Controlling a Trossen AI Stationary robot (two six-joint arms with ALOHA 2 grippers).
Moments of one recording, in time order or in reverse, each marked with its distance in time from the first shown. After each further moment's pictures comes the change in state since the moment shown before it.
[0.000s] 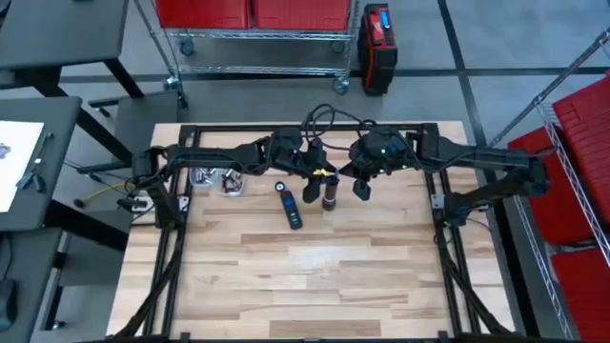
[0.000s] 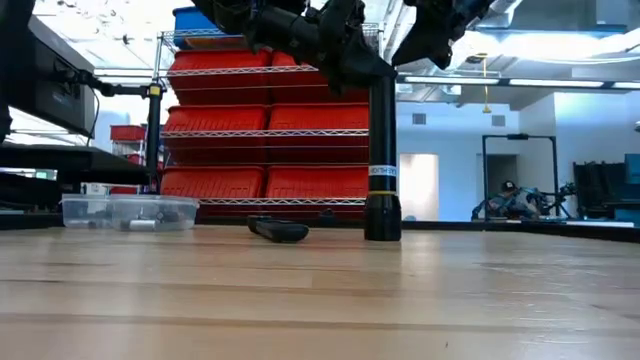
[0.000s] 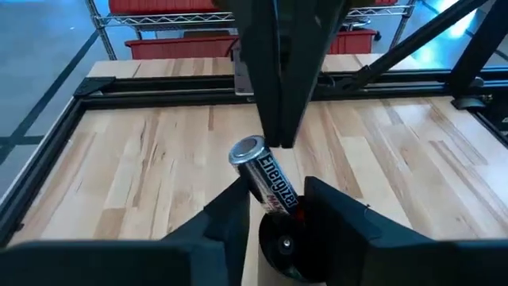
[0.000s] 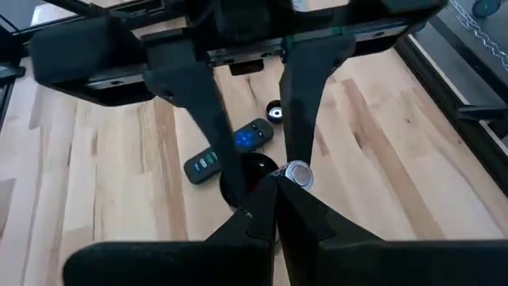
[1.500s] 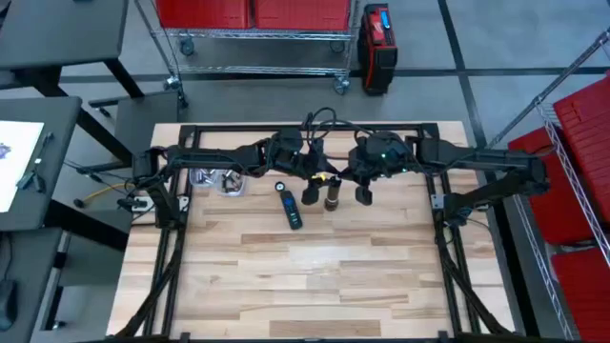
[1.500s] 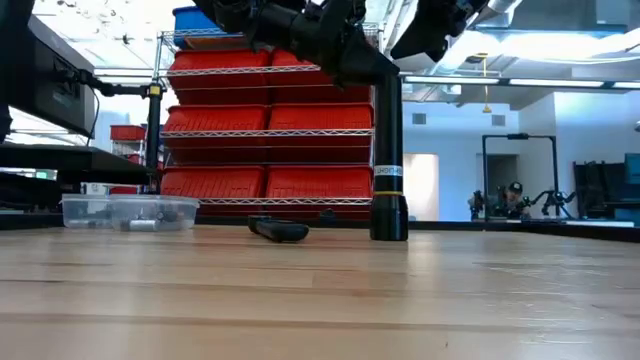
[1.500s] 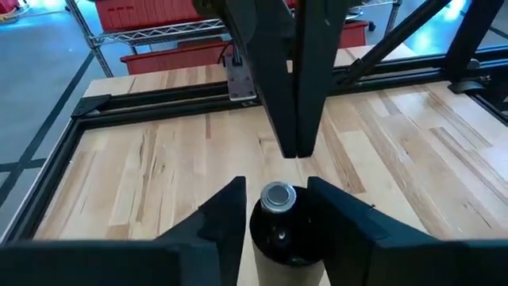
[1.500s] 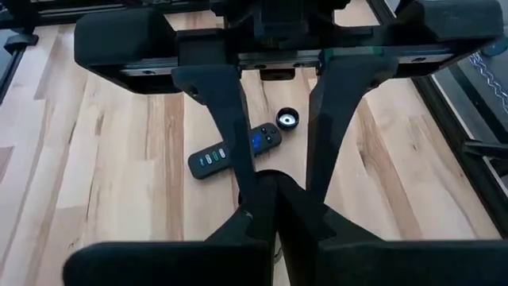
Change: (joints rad) left arm -0.014 -0.010 0.000 0.005 0.003 0.083; right arm 0.037 -0.001 0.019 -0.005 0.004 -0.092
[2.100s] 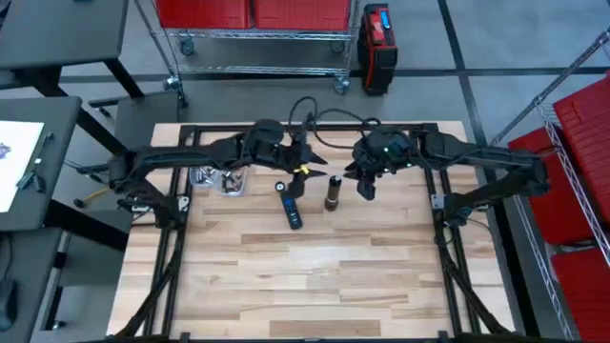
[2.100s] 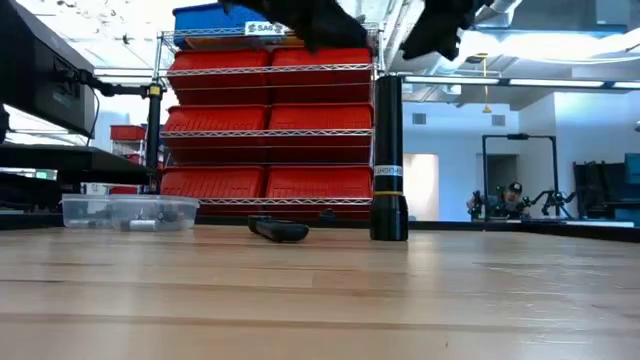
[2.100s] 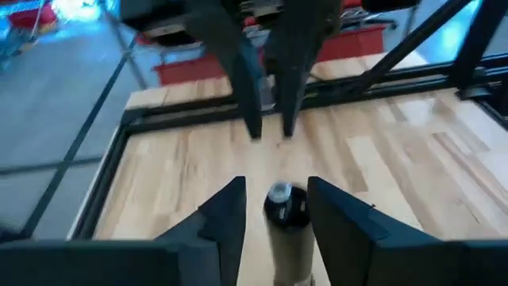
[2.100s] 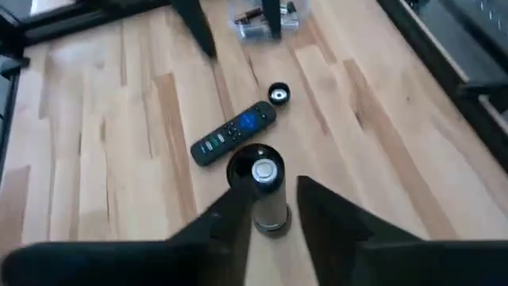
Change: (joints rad) left arm 0.005 -0.216 0.000 -0.240 -0.131 0.011; right arm -0.029 -0.003 0.038 -0.132 -0.004 0.176
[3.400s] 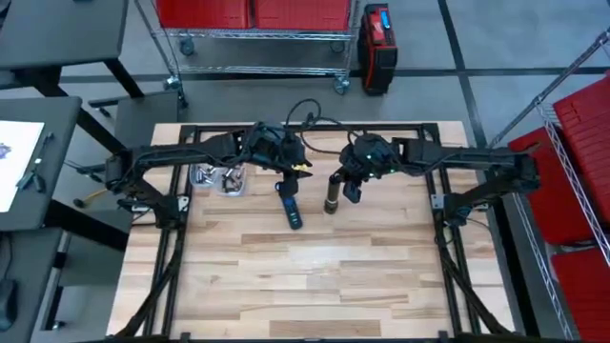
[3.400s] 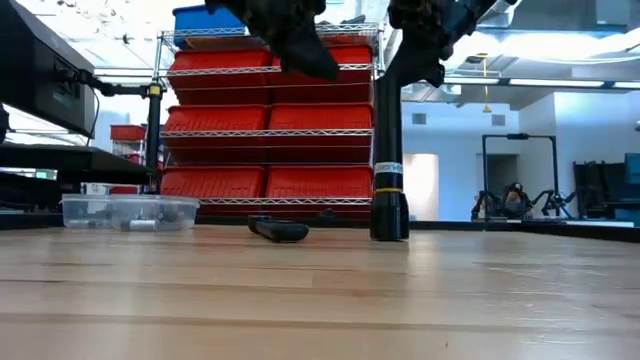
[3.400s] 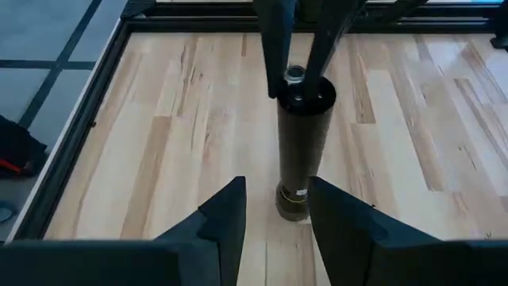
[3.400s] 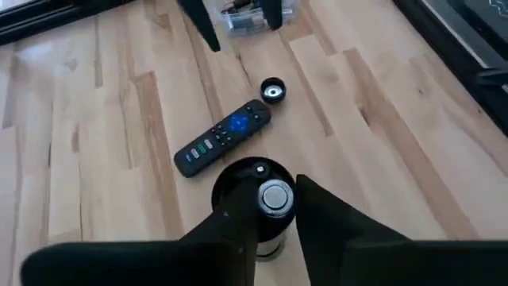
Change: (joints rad) left arm 0.026 0.007 -0.001 -0.204 -0.009 -0.056; right arm 0.016 0.099 -0.059 0.143 0.019 0.010
